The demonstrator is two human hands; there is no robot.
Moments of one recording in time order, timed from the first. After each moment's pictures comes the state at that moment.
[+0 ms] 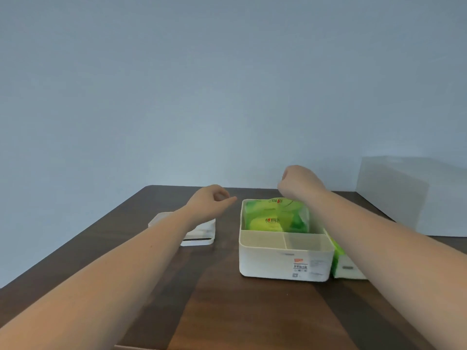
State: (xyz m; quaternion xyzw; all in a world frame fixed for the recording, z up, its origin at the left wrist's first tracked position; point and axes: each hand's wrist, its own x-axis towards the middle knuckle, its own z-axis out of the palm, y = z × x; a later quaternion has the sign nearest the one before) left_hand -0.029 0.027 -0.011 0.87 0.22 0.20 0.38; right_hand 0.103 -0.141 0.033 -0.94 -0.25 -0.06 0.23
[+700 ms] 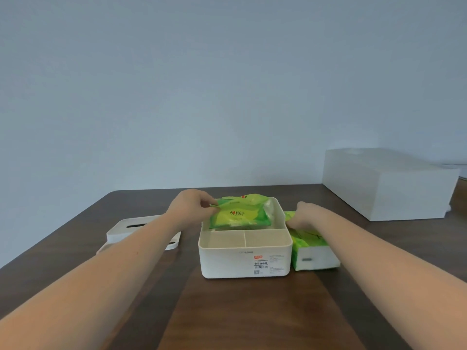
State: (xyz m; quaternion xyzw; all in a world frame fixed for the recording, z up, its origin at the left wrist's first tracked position) left_hand 0.014 -0.007 -0.018 0.93 0.18 0.20 0.24; right_hand 0.146 -0.229 -0.024 -0.98 -0.12 0.12 0.07
